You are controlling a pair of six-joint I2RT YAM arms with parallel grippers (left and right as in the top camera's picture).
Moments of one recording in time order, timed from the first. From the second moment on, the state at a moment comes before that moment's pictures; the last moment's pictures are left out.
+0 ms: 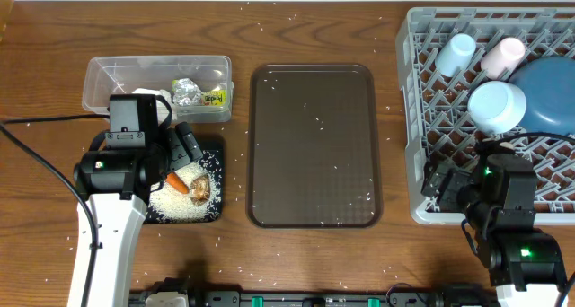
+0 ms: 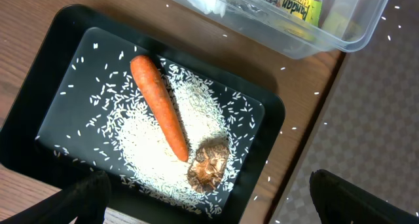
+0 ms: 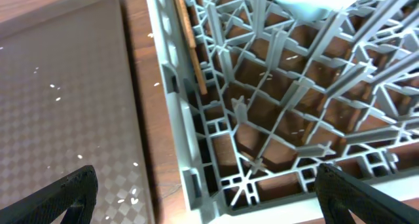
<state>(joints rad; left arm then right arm) 0.02 1.17 1.08 -1.02 -0.08 -0.43 0.02 0.76 0.72 -0.79 0.04 0.33</state>
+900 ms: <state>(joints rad) 0.02 1.17 1.08 -1.02 -0.08 -0.43 0.02 0.76 0.72 -0.81 0.06 0.33</state>
